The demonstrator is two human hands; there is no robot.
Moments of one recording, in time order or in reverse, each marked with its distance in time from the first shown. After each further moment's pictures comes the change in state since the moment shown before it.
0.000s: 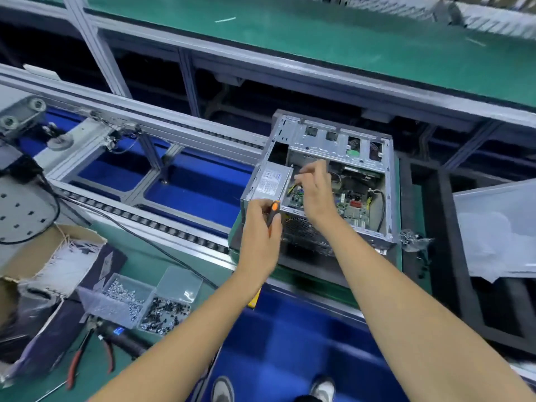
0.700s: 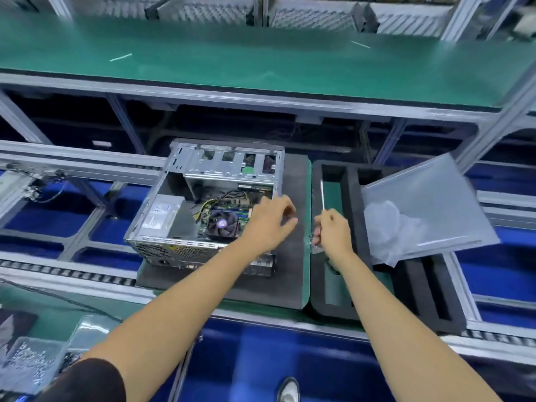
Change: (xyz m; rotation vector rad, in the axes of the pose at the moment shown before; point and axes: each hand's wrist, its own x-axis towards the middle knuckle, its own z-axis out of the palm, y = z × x) left_hand 0.057 0.097 0.247 0.502 -0.498 0.349; right_hand -0.017 0.141 -0.268 0.170 0.294 0.476
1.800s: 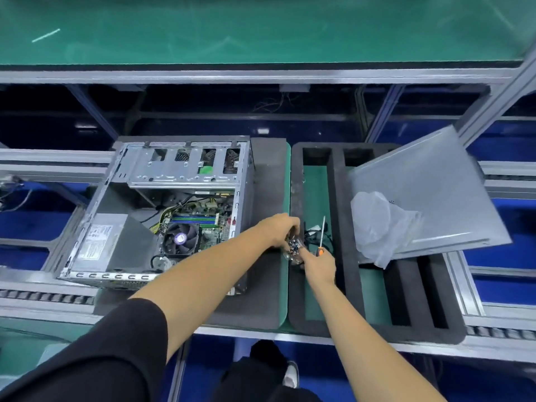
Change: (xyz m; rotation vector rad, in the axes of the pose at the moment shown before) left_hand 0.115 -0.015 0.129 0.254 -0.816 -0.055; right_hand 0.054 0.105 -0.010 -0.107 0.115 0.329
